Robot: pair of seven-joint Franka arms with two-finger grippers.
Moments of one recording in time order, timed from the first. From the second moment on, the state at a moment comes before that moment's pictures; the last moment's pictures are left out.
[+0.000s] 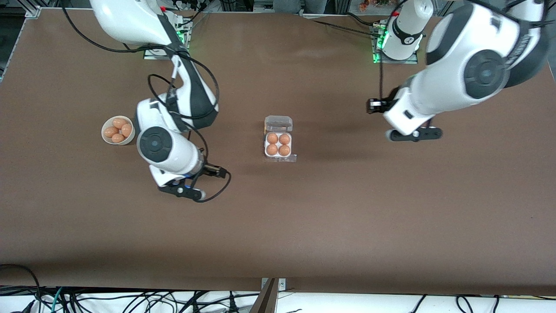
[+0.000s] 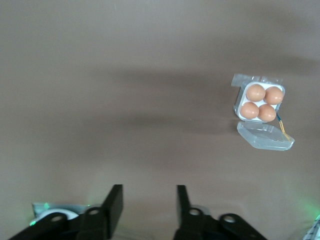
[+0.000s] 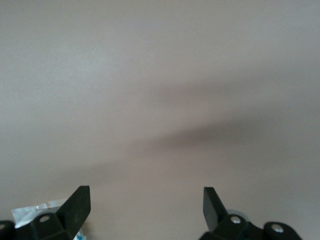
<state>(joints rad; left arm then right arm) -0.29 0.25 -0.09 -1.51 -0.21 1.45 -0.53 0.53 0.64 -0.20 -1.34 0.18 1.89 0.53</state>
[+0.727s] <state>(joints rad) -0.57 0.44 -0.10 -1.51 -0.35 1.45 -0.73 0.16 0.11 -0.07 -1.71 -0.02 1.80 0.07</state>
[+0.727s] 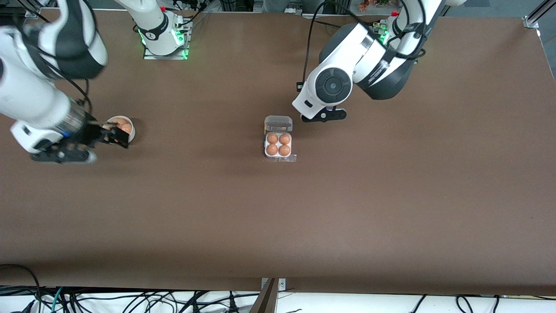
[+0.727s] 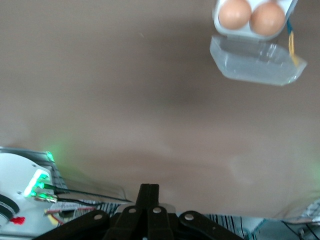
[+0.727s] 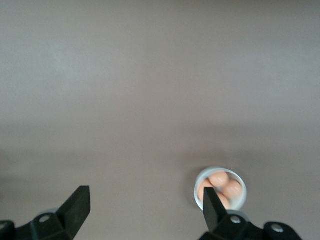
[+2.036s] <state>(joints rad) -0.74 0.67 -0.10 -1.46 -0.41 1.75 -0.88 0.08 0.04 -0.06 -1.63 -0.03 1.56 0.03</state>
